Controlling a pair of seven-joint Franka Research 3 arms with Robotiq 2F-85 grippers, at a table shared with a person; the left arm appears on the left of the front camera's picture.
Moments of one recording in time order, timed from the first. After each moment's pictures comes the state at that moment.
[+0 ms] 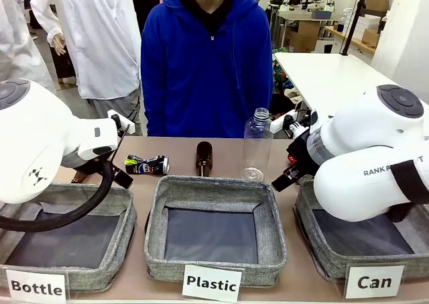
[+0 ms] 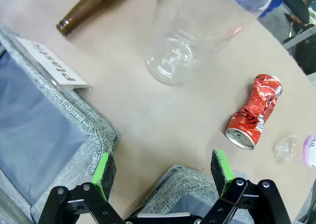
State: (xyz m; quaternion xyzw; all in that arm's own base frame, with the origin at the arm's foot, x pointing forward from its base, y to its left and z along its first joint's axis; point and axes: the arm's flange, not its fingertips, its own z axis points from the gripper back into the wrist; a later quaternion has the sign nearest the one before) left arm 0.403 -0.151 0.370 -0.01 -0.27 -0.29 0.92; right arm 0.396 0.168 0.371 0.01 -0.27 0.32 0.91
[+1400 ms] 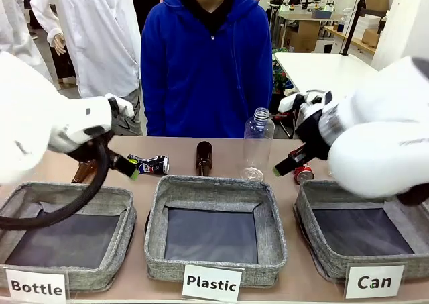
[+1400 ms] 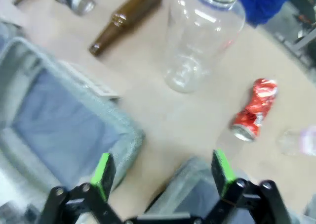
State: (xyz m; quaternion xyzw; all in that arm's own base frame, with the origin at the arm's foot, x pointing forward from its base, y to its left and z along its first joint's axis) left arm 0.373 -0.155 0.445 -0.14 -0.27 -0.30 0.91; right arm 0.371 0.157 0.446 0.09 -0.28 0.29 0.91
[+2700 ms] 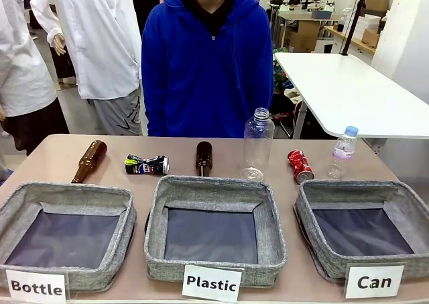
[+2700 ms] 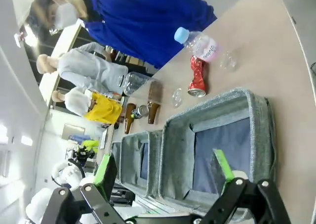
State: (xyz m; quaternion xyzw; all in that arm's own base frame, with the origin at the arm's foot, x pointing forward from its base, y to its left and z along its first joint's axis) left arm 0.297 0.212 0.394 -0.59 -0.32 0.13 0.73; right arm 0.250 -0.239 0.408 0.51 -0.33 -0.14 0.79
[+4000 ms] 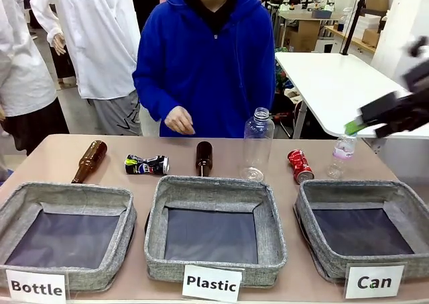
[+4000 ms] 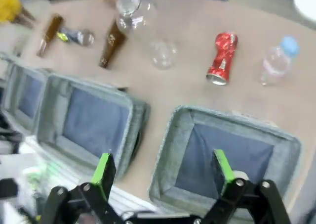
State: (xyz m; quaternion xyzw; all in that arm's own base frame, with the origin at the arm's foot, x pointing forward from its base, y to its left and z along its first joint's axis) left arm 0.279 0.215 0.400 -0.58 -0.30 0.11 0.75; right arm 0.341 0.068 0.534 0.15 -0.24 0.13 0.95
